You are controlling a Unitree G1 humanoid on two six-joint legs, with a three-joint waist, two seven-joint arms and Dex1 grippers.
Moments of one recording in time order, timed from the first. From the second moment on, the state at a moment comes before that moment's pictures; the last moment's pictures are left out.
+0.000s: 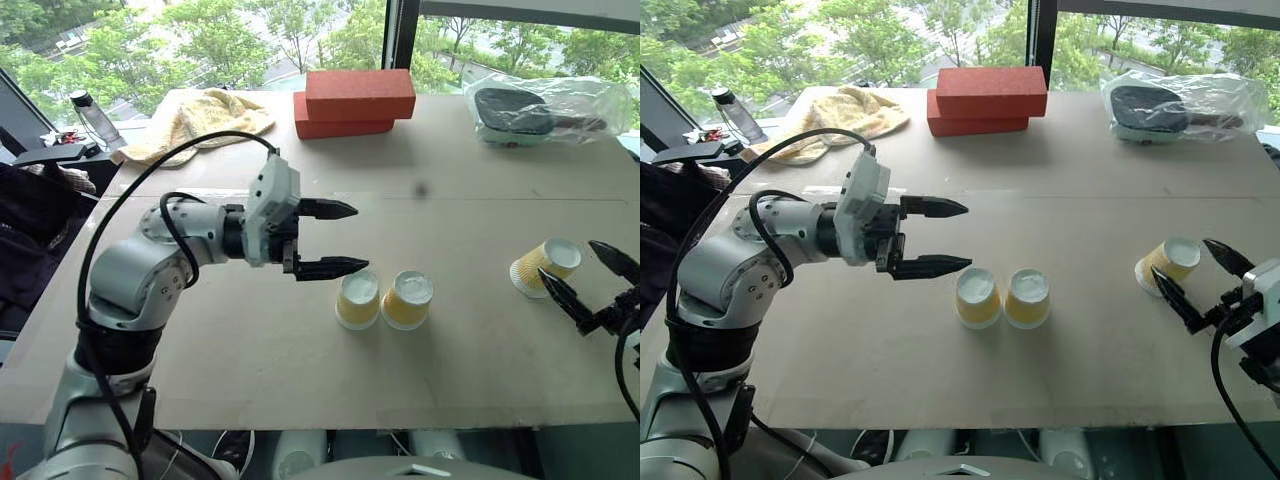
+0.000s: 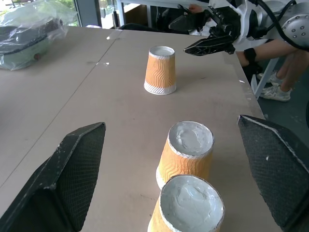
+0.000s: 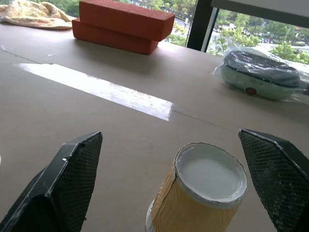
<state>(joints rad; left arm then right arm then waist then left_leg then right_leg) -0.57 0.74 -0.06 -0.37 -0.67 0.68 -1.09 0.28 -0.54 -0.50 -0.35 0.51 0.15 0.67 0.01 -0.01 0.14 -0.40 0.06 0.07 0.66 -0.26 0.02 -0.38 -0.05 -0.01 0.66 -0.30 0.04</state>
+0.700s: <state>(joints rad) -0.48 0.75 -0.04 -0.43 -0.68 0.68 -1.07 0.07 -0.50 -0.45 -0.07 0.36 0.03 0.53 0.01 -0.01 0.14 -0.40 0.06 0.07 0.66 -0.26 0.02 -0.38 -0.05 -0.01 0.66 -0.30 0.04</state>
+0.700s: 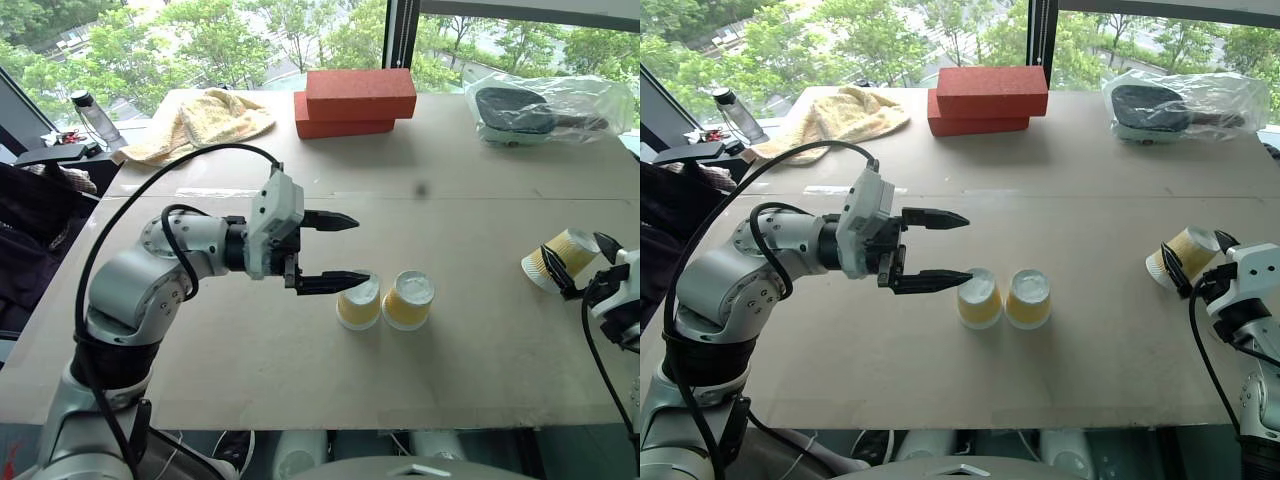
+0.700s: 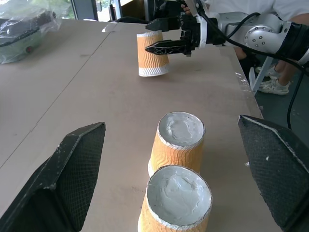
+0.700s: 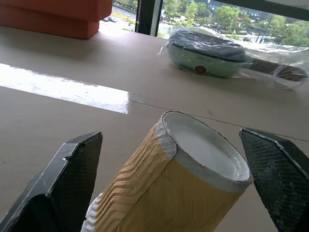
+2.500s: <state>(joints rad) -0.26 0.88 0.07 -0.47 -0.72 0.61 -1.19 -0.21 -0.62 -0.08 -0.62 0.84 0.55 0.70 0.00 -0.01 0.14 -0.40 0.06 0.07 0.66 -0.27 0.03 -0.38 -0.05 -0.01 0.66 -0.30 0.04</state>
